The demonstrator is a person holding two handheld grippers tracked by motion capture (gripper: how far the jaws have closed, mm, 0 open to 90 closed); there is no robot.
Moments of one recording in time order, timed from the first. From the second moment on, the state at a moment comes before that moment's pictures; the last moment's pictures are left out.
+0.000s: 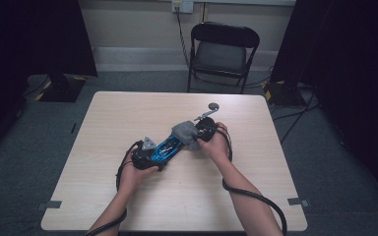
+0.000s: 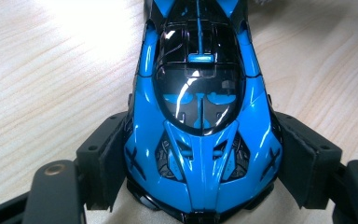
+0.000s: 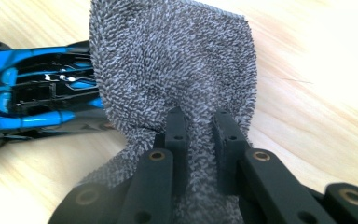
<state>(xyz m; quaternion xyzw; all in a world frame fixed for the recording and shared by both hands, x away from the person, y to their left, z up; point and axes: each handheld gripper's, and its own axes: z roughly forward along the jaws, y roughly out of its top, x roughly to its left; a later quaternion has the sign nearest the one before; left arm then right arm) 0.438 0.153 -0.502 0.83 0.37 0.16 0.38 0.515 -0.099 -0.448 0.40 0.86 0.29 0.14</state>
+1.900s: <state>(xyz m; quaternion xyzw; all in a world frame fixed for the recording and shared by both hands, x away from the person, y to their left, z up) 0.438 0.154 -0.502 0.84 0.37 0.17 0.37 0.447 -0.039 -0.449 0.28 0.90 0.33 0.12</state>
